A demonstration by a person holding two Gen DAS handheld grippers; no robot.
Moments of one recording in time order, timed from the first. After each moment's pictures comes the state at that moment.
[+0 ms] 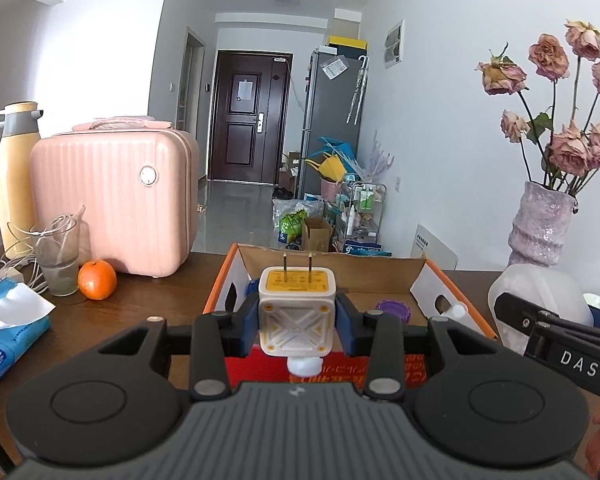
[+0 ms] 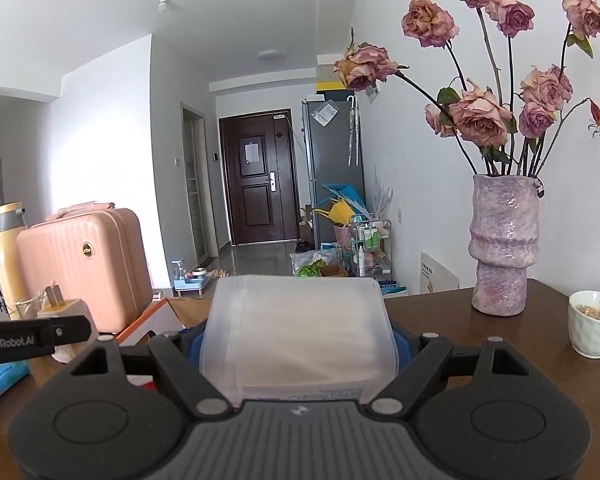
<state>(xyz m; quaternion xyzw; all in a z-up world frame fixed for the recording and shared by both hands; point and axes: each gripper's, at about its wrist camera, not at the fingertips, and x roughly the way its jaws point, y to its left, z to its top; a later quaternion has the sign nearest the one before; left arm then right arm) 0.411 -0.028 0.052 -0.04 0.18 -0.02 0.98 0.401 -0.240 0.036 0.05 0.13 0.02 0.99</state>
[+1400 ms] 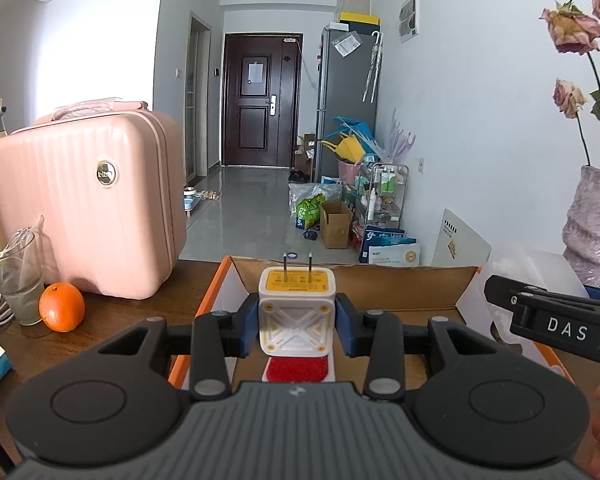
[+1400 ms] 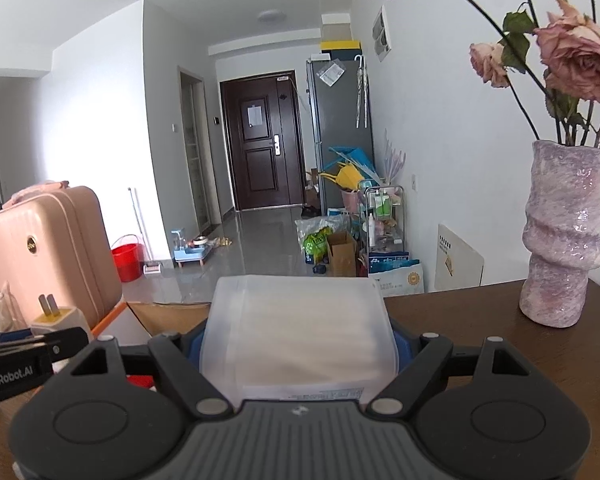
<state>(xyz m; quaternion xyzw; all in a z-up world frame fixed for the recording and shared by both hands) 0.535 -0.039 0.032 -0.02 0.21 0.00 0.98 0.552 -0.240 0.021 0.05 0.19 0.04 0.98</state>
